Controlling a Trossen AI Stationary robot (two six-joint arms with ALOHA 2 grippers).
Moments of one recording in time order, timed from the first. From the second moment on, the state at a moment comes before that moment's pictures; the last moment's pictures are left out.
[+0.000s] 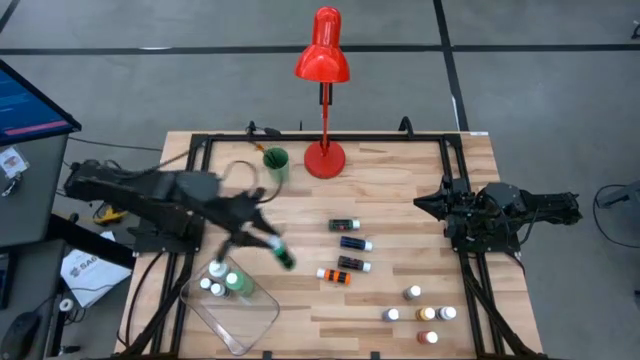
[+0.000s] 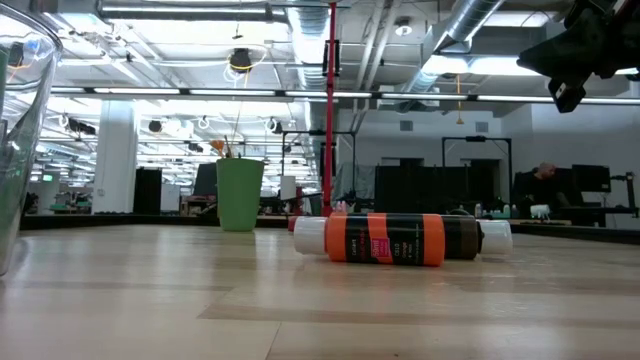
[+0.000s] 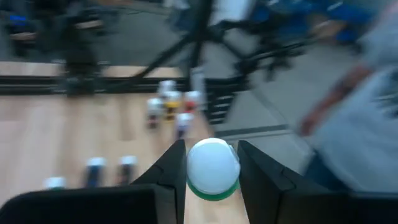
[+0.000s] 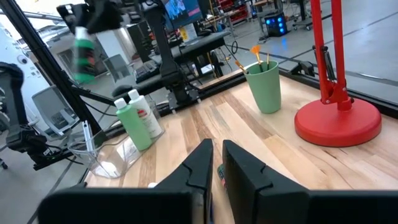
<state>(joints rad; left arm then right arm) -0.23 1.01 1.06 -0.34 0.20 -0.16 0.16 0.04 0.29 -0.34 0.30 0.38</state>
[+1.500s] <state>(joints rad) -1.24 0.92 0.94 -1.01 -0.41 -0.94 0.16 0.04 0.29 -0.34 0.30 0.39</state>
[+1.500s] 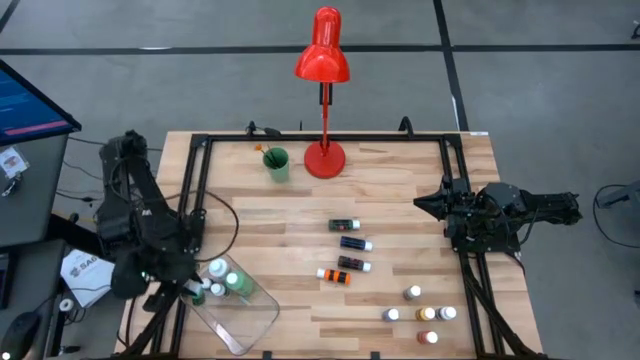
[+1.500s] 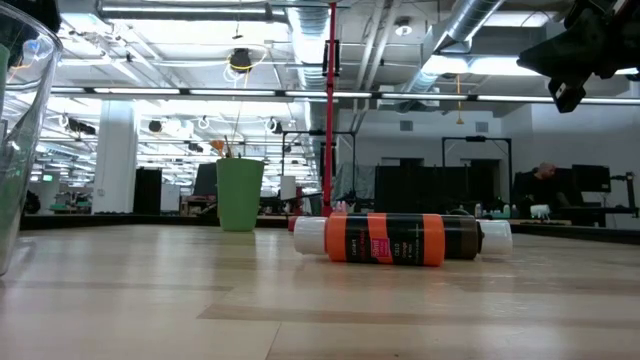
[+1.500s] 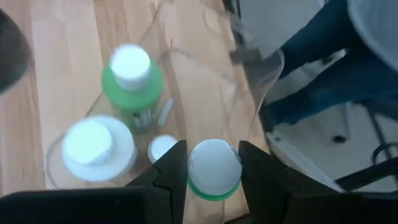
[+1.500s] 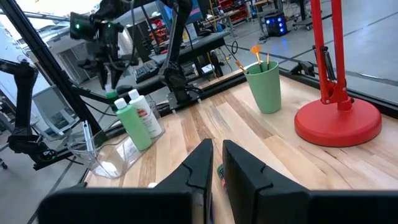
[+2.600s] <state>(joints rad) -1.31 1.06 0.69 -0.81 -0.47 -0.98 0.15 0.04 0.29 -0.34 0.30 0.38</state>
